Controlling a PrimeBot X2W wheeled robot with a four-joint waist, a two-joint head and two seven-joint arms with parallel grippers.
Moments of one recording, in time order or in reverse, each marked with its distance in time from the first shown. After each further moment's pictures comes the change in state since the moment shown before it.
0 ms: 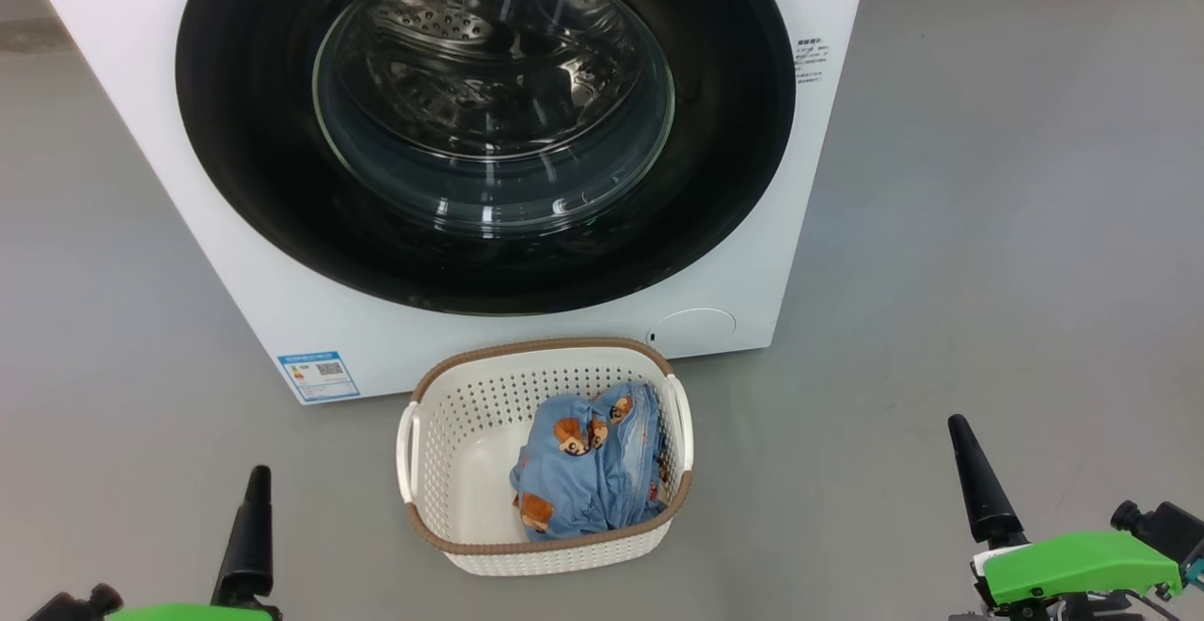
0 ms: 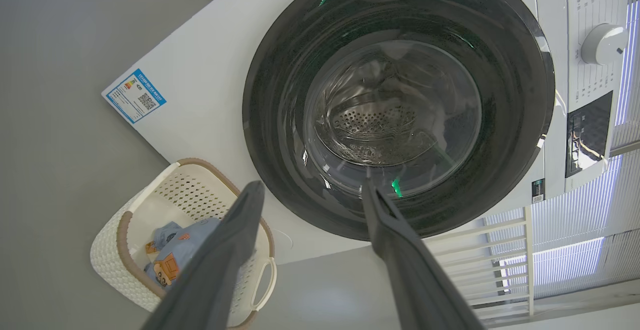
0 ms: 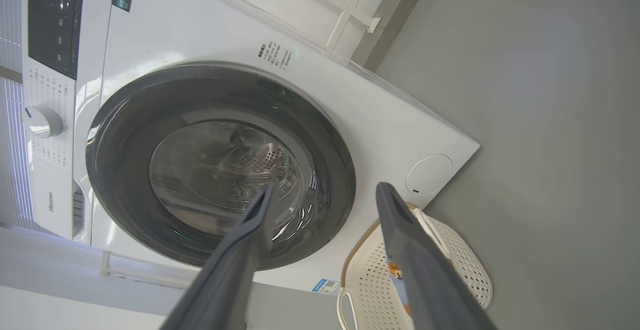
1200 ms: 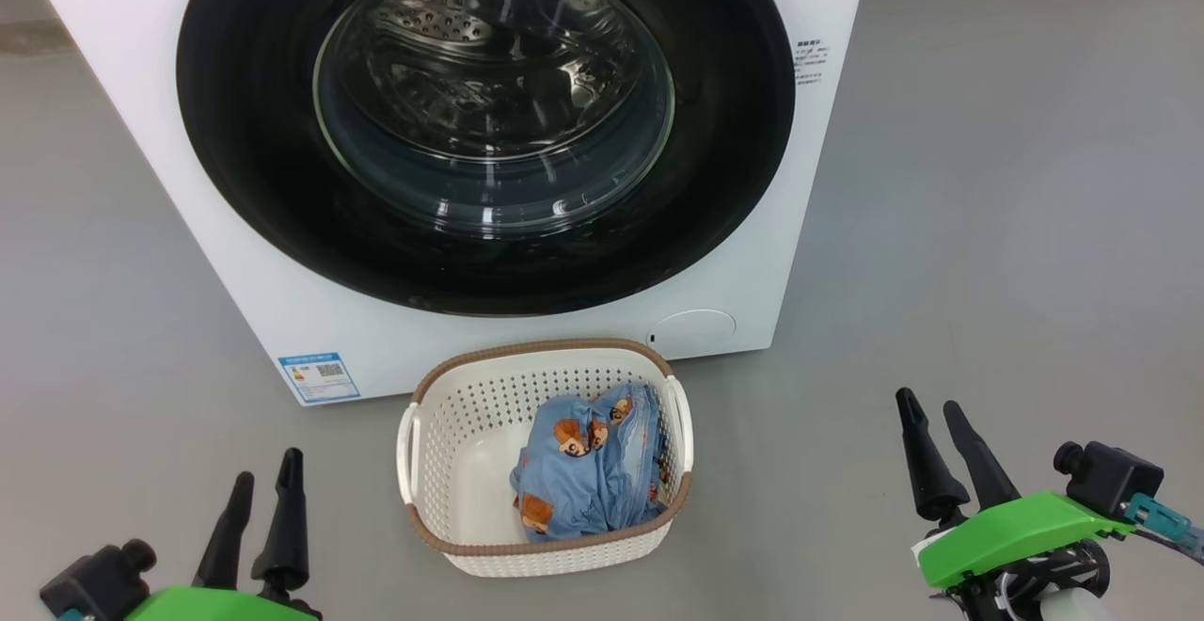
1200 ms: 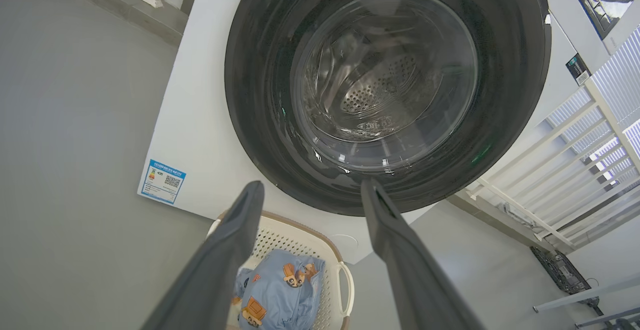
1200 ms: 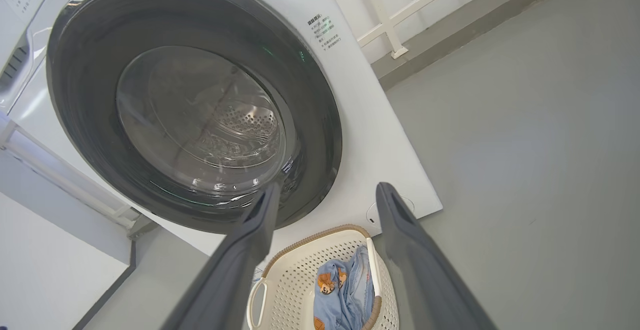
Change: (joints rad) left arm -0.017 0.057 -0.084 -0.013 0.438 0.000 -0.108; right arm -0.075 -0.018 0.066 0.040 -0.482 0.000 -0.107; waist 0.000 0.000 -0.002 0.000
